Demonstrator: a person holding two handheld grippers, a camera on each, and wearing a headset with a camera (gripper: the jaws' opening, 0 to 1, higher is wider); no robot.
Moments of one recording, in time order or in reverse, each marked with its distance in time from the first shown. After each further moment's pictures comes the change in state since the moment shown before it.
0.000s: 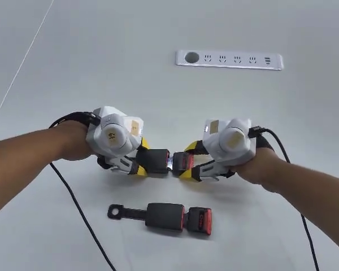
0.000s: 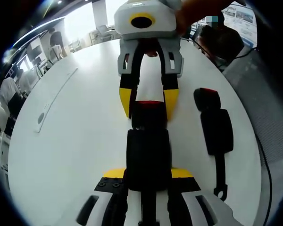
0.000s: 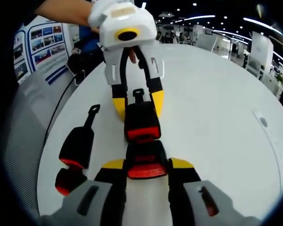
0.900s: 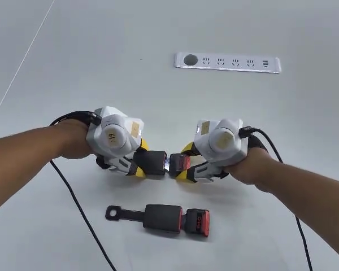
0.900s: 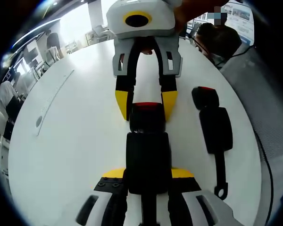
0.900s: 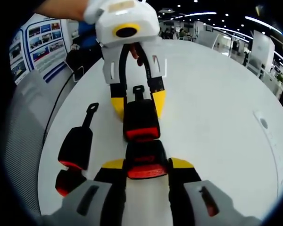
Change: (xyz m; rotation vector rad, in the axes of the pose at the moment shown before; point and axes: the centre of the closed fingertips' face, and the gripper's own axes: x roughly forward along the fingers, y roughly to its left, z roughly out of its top) left arm -0.001 -0.005 0.009 0.028 0.014 -0.018; right arm 0.001 -0.003 -0.001 -0.004 0.046 -0.004
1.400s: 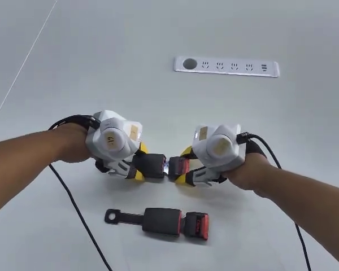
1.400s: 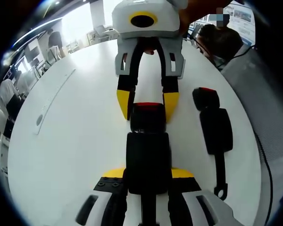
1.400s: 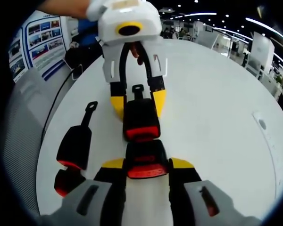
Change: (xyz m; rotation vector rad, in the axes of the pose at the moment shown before) left arm 0.000 0.001 0.000 -0.014 -0.008 0.003; right arm 0.001 0.000 -0.001 -0.012 0.012 -0.021
